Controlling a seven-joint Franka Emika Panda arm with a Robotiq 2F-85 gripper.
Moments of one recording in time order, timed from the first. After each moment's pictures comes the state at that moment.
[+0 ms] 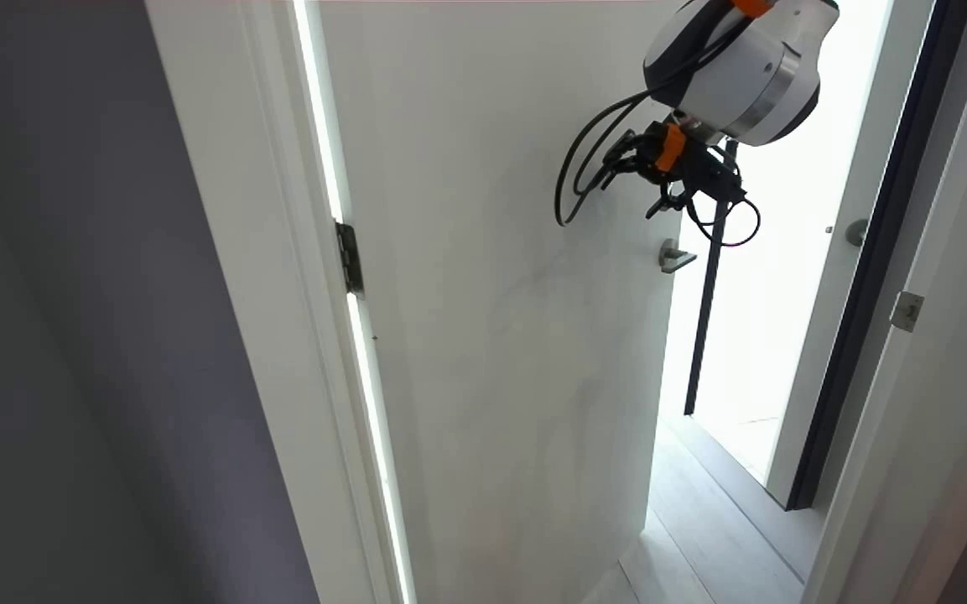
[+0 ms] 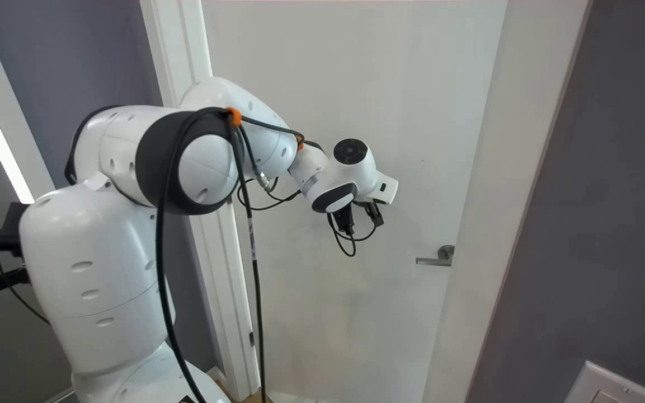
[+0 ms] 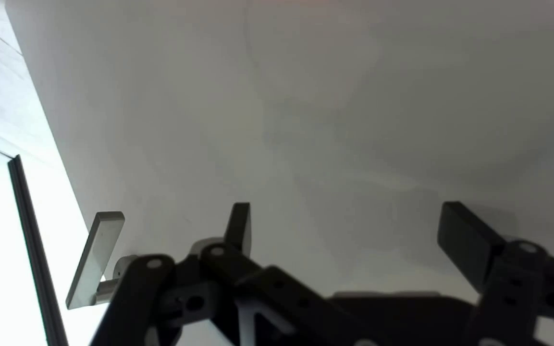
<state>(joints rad) 0.09 0.02 -0.06 -2.18 0.64 2.93 0.14</state>
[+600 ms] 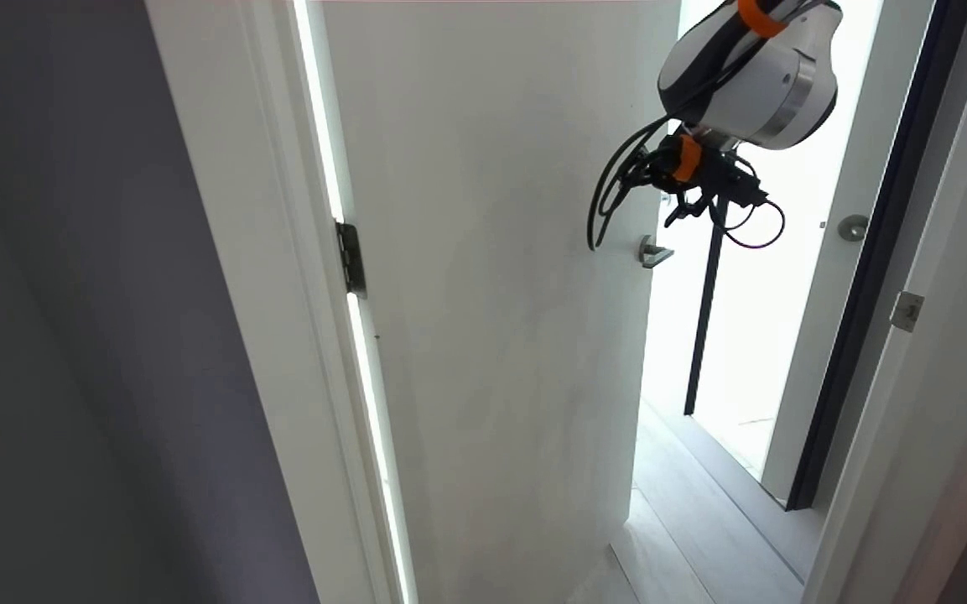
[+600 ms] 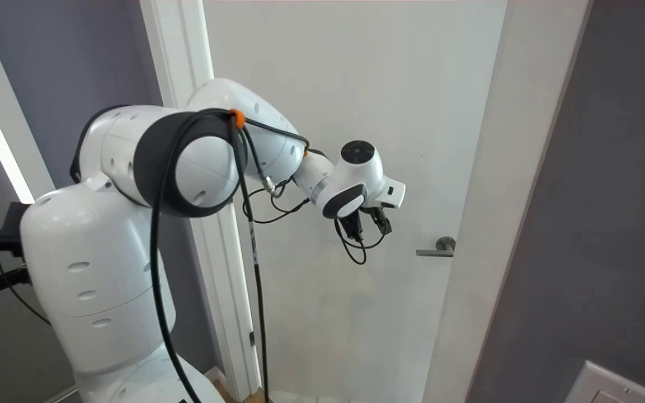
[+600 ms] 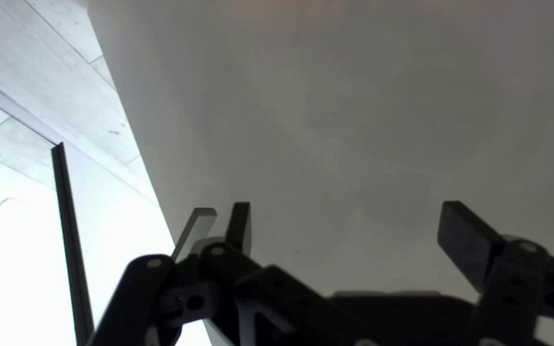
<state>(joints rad) 0.03 0.02 -0.06 -2.20 0.47 2.87 0.20</state>
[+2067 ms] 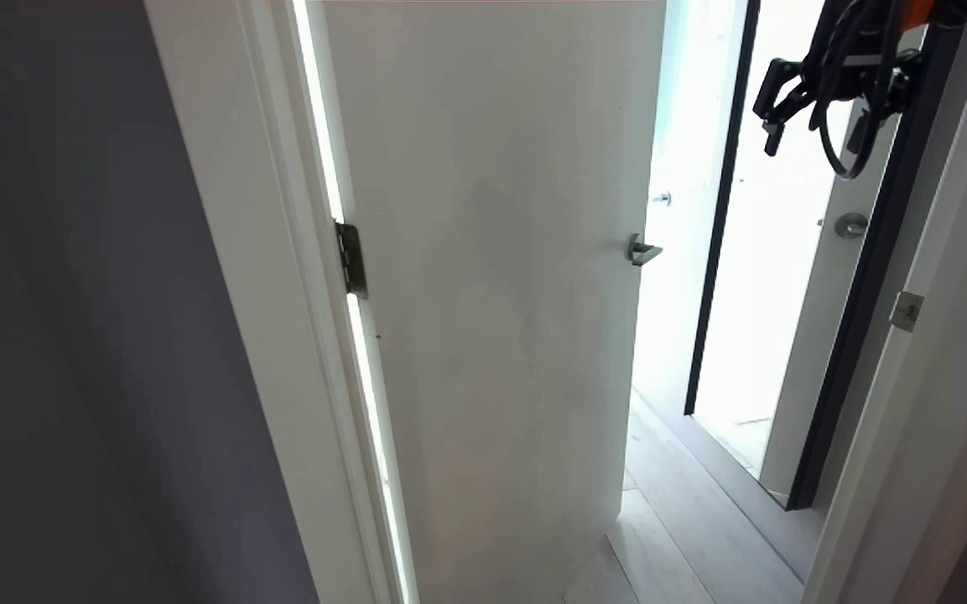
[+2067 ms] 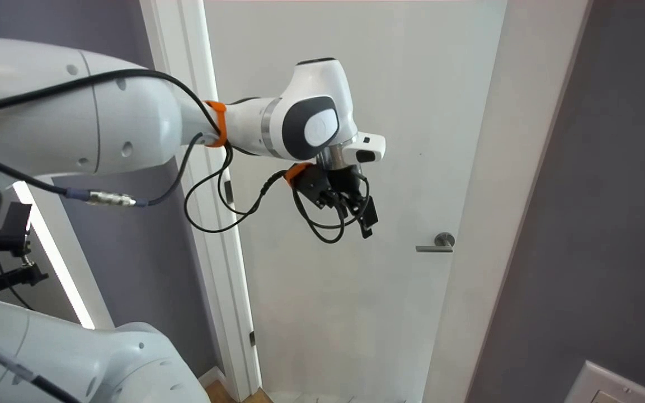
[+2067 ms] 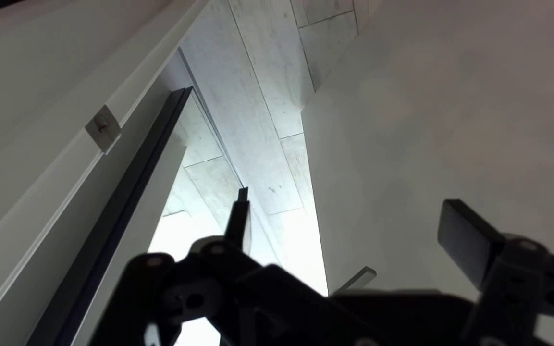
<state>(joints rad) -0.16 -0.58 0.01 -2.34 -0.09 2.03 0.36</state>
